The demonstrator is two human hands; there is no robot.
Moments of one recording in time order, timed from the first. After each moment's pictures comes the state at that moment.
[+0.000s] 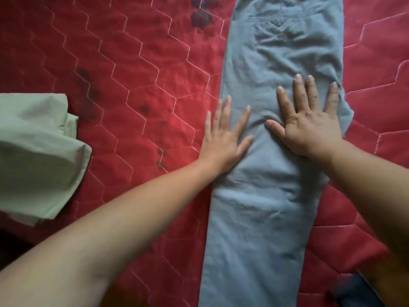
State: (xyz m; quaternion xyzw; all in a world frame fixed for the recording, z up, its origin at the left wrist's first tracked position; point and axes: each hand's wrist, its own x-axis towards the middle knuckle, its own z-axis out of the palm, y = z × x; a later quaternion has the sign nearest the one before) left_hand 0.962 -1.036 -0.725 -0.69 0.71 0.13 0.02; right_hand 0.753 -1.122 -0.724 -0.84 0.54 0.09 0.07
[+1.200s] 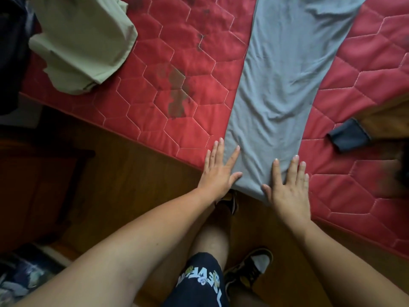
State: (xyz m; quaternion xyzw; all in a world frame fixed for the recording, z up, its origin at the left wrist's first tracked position) left_hand 0.910 -0.591 -0.697 -0.73 0.63 0.26 0.04; right_hand 0.689 -0.614 -0.693 -0.78 0.58 0.12 0.22
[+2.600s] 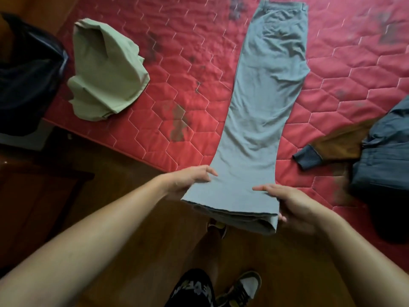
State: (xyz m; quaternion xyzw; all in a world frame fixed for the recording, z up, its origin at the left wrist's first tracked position) left_hand 0.960 -0.610 -0.511 -0.59 0.20 0.76 -0.14; right_hand 0.661 -0.659 -0.518 -0.25 0.51 -0.01 0.83
